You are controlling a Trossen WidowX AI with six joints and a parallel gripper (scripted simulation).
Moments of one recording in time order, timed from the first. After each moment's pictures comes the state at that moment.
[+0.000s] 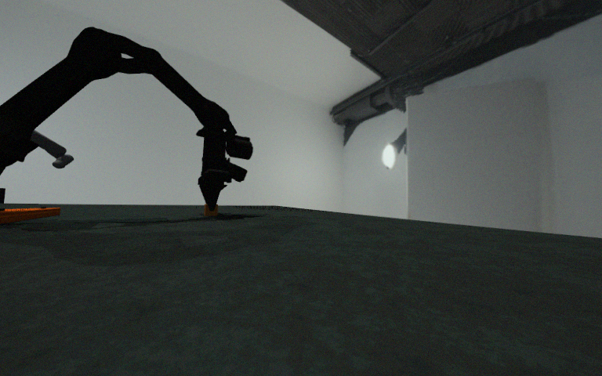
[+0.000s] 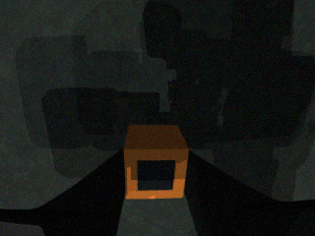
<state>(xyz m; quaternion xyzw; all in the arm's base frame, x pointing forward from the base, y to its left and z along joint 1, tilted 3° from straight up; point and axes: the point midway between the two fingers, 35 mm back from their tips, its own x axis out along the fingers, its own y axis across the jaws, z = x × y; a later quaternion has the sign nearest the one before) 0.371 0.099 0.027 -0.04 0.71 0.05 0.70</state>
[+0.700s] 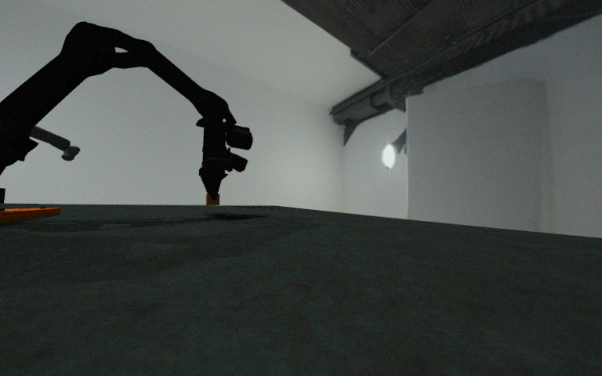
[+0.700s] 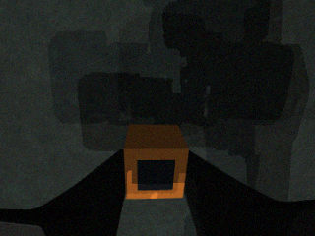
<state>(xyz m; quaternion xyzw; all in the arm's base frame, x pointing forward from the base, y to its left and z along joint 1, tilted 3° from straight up) 0.373 0.099 0.055 -0.04 0.70 0.05 0.71</state>
